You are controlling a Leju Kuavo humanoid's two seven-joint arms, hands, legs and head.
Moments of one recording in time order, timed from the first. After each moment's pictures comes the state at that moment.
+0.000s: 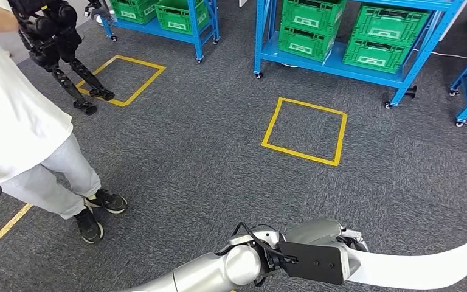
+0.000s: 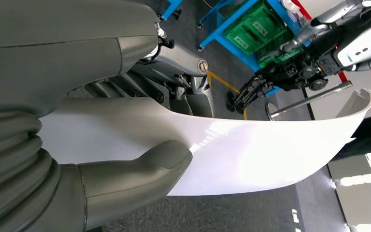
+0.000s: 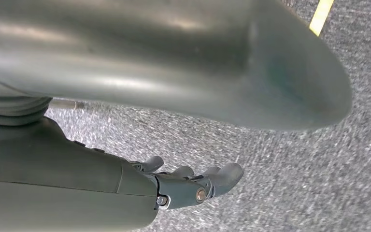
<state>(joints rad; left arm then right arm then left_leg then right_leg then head) -0.53 -0.37 -0.94 -1.06 -0.07 -0.20 -0.38 -0.13 0.18 -0.90 -0.21 1.04 -0.27 -0.09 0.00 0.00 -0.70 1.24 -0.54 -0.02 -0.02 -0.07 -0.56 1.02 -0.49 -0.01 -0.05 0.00</state>
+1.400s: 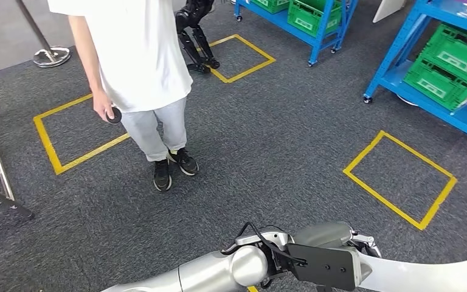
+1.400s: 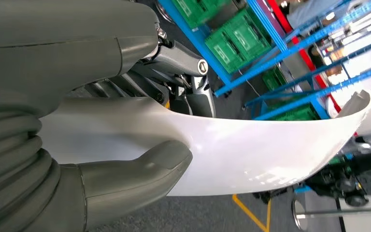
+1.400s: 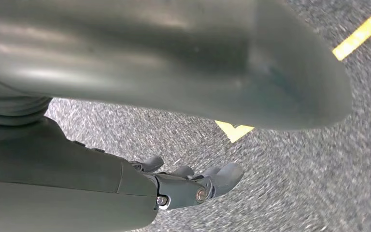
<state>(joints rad) -0.57 -0.38 -1.00 -1.06 0.00 -0.18 -0.37 -0.16 0.18 -0.89 -0.21 1.06 -0.25 -0.07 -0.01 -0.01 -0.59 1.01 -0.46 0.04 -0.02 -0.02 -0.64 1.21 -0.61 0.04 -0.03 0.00</state>
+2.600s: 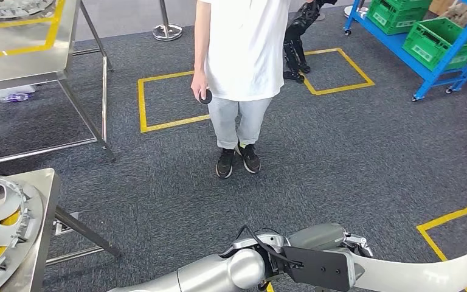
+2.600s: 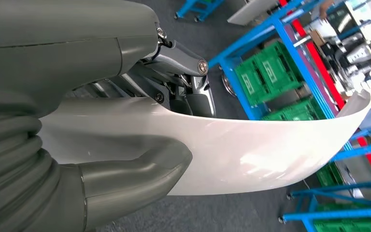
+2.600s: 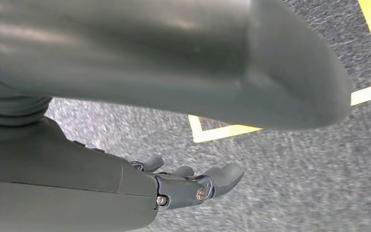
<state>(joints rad) -0.55 -0.38 -1.00 -1.04 -0.03 -0.17 -0.38 -0.15 0.18 -0.88 -0.21 1.07 -0.23 -0.06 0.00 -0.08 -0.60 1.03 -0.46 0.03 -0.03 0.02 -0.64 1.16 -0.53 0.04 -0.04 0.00</state>
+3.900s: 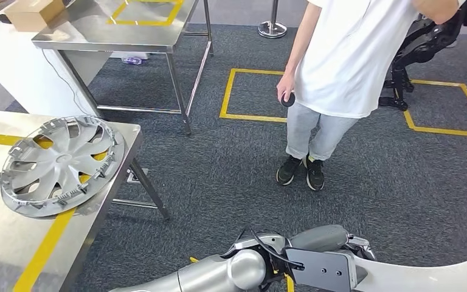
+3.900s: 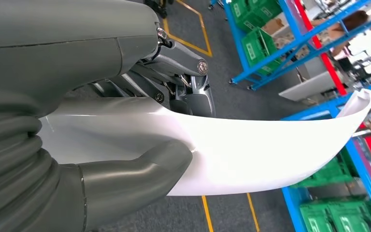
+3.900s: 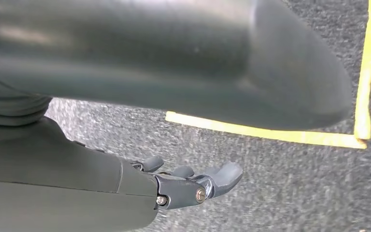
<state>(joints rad) -0.55 -0.38 -1.00 -1.05 -0.02 -0.18 -0.39 -0.14 0.18 -0.88 -0.22 1.06 -0.24 -0.07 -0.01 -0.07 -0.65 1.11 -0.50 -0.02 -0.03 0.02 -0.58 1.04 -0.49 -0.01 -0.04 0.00</state>
